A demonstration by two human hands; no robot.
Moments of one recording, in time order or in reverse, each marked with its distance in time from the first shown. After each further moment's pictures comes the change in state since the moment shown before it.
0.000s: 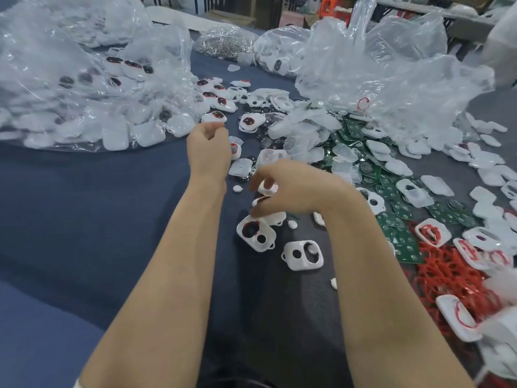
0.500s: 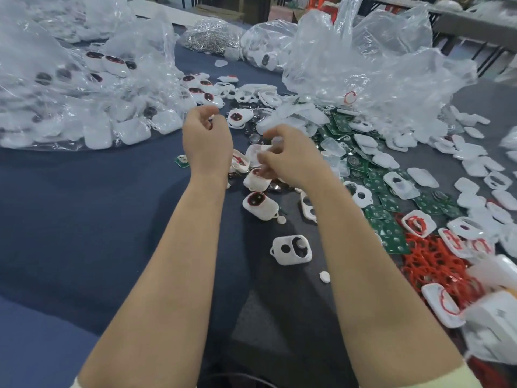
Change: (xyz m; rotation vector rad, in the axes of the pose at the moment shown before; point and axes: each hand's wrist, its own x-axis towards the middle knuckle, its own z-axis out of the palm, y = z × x) left_hand -0.006 0.006 0.013 0.082 0.043 0.107; right_hand 0.014 0.020 -0.001 0.639 0.371 0.161
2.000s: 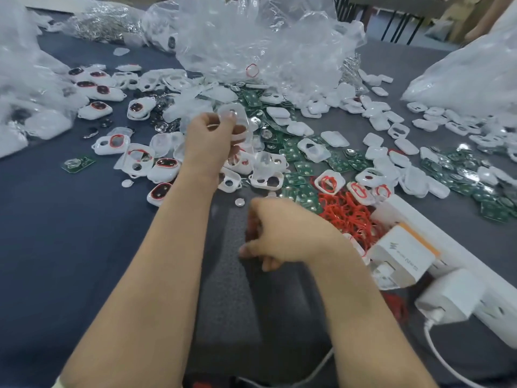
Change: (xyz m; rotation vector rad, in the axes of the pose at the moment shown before) left_hand -0.070 -0.013 0.094 -0.048 -0.504 -0.161; right_hand -0.116 0.073 -0.044 -0.324 -0.319 0.206
